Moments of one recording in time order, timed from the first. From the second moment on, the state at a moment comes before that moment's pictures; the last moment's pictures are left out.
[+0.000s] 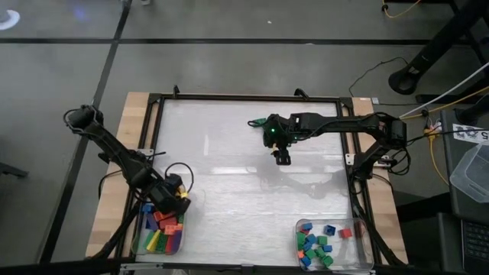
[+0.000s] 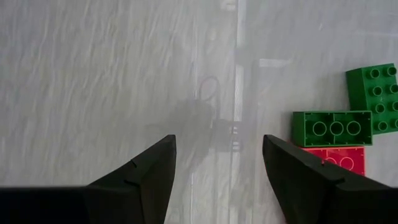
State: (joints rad) left arm -0.72 1.18 0.70 -0.69 -0.09 -1.86; right arm -0.22 1.64 1.20 -0.71 -0.09 -0.30
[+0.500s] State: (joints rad) left arm -0.72 1.18 0.66 -0.69 -0.07 -1.97; right arm -0.22 1.64 1.20 -0.71 -0.09 -0.30
